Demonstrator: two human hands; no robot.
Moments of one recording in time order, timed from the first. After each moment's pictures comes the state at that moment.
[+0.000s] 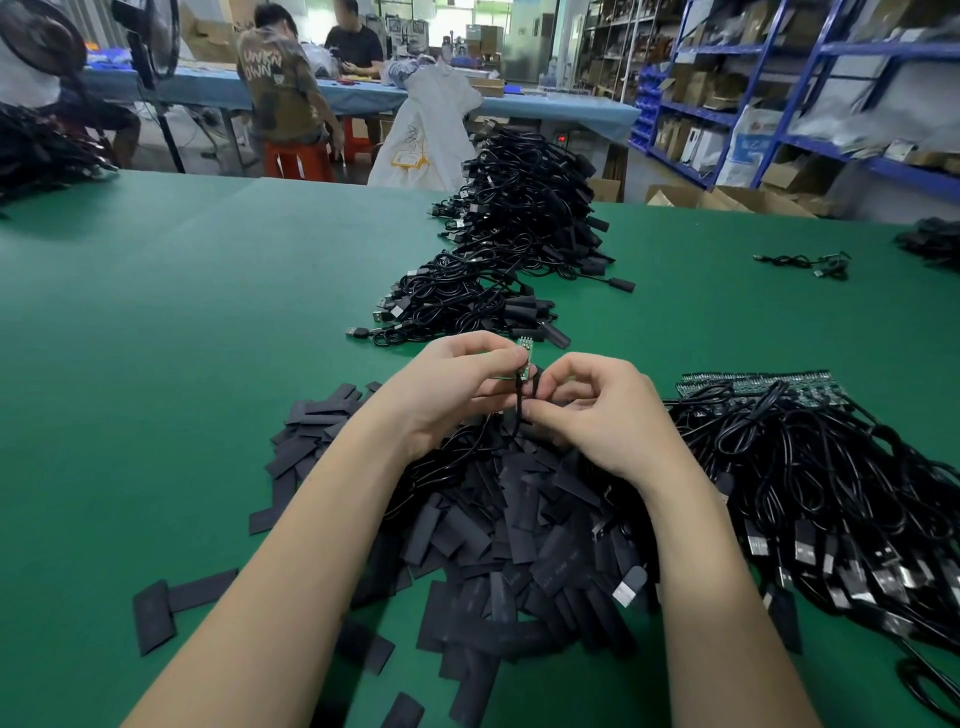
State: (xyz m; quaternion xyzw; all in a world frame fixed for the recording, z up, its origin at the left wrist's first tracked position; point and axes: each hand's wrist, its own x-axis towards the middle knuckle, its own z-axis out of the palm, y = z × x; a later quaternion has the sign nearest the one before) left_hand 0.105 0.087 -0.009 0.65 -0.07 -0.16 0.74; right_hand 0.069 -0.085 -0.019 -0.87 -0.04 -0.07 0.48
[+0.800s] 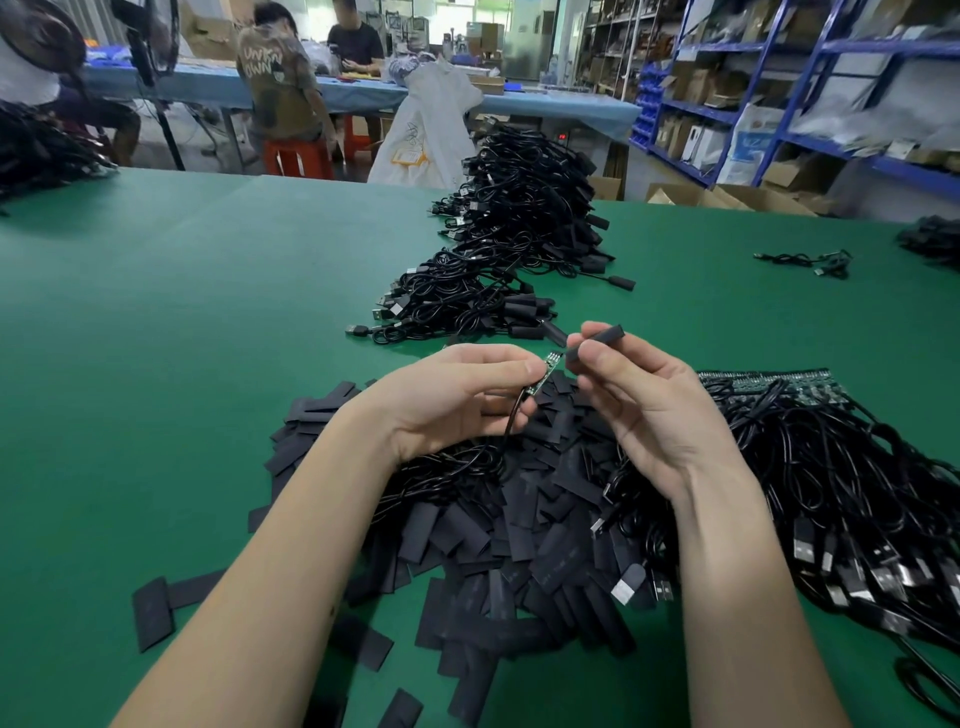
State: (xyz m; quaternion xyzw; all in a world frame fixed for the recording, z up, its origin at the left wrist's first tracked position) left_hand 0.099 0.093 -0.004 0.58 -0.16 -0.31 0.74; right_hand 0.057 -0.096 -0.002 -0.52 -0.01 -0.02 0.85
